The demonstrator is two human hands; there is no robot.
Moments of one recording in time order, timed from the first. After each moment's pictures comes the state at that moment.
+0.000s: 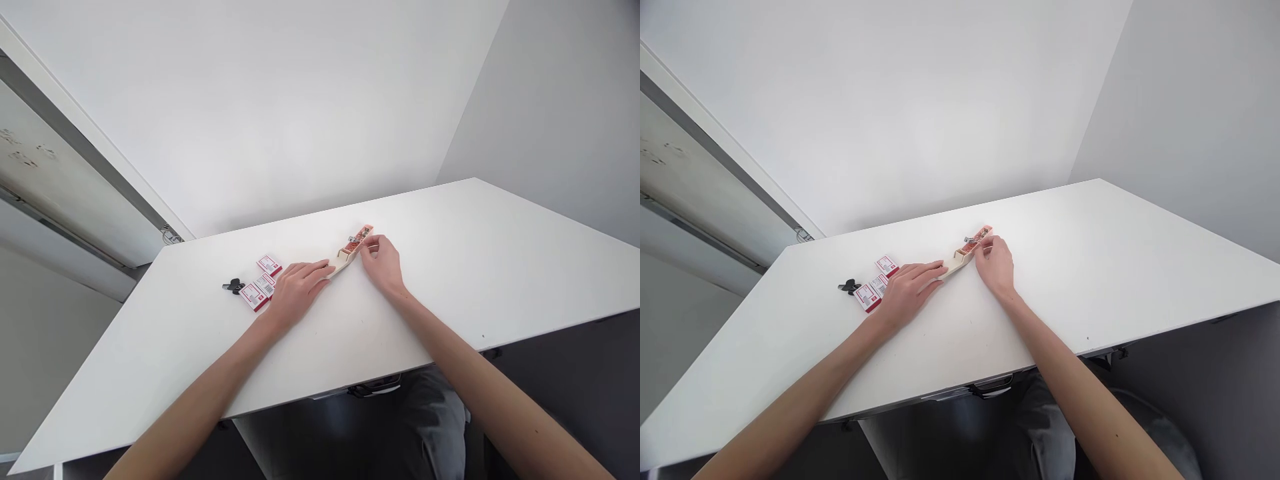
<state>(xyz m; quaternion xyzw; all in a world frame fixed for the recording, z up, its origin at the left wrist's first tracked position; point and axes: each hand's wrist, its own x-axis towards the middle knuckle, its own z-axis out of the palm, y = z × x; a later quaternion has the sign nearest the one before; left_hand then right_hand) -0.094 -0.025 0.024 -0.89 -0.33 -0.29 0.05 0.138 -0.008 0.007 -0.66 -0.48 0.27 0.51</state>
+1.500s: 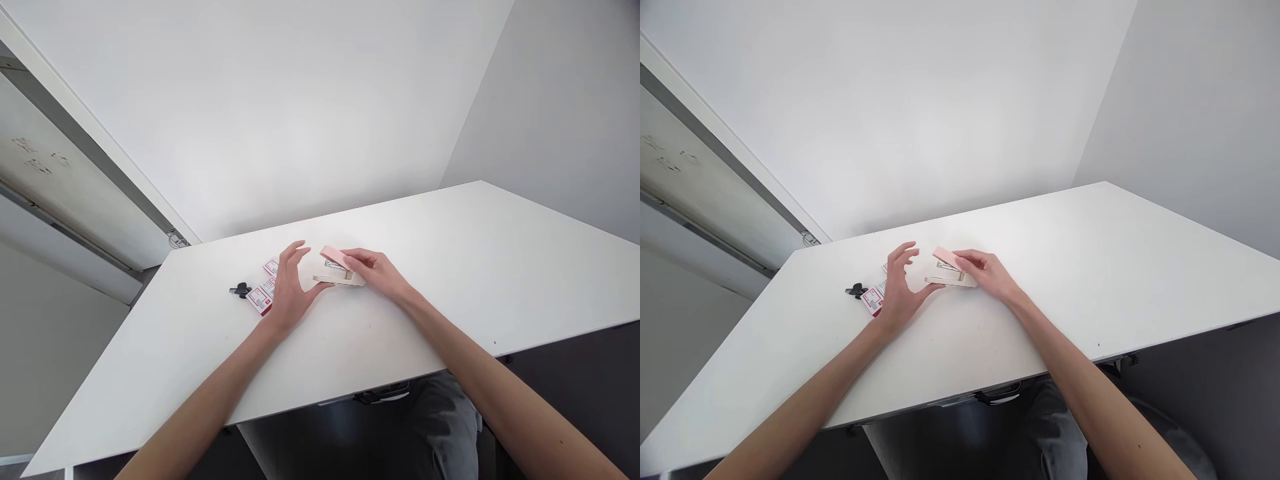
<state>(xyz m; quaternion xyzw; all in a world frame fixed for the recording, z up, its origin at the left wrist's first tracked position) -0.105 -0.021 0.028 -0.81 -0.37 -0.45 0.00 0.131 -0.027 0.029 -0.42 -0.58 0.50 0.48</state>
